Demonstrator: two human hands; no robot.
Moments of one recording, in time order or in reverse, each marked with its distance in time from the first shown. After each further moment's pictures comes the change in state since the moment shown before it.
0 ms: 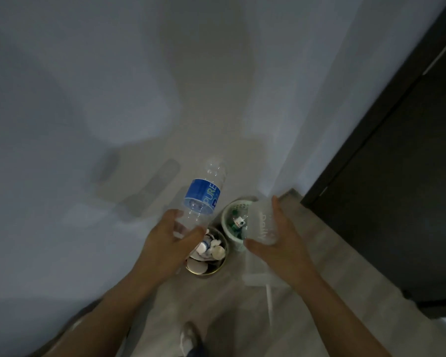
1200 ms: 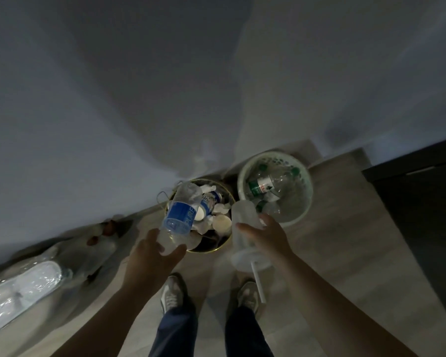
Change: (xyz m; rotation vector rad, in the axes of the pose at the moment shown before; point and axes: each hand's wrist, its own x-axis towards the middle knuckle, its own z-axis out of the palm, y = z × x) left_hand 0.218 -0.309 0.160 0.348 0.061 -0.623; right_hand 0.300 0.291 0.210 -0.036 -0.417 0.574
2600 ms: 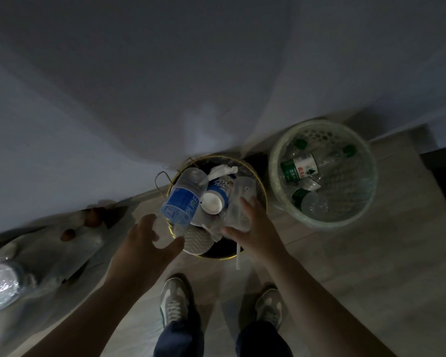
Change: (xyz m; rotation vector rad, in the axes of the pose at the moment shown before) left_hand 0.128 -0.088 0.066 0.116 0.027 0.059; right_hand 0.152 0.077 0.122 -0.383 -0.126 -0.467
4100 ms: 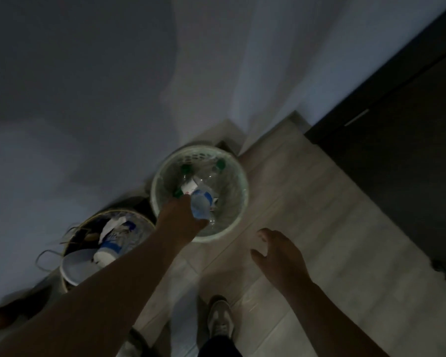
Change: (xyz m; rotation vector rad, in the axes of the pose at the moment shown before) left_hand 0.005 0.304 0.121 0.252 -0.237 0.461; right_hand -0.135 0.120 -0.211 -0.201 0.245 0.400
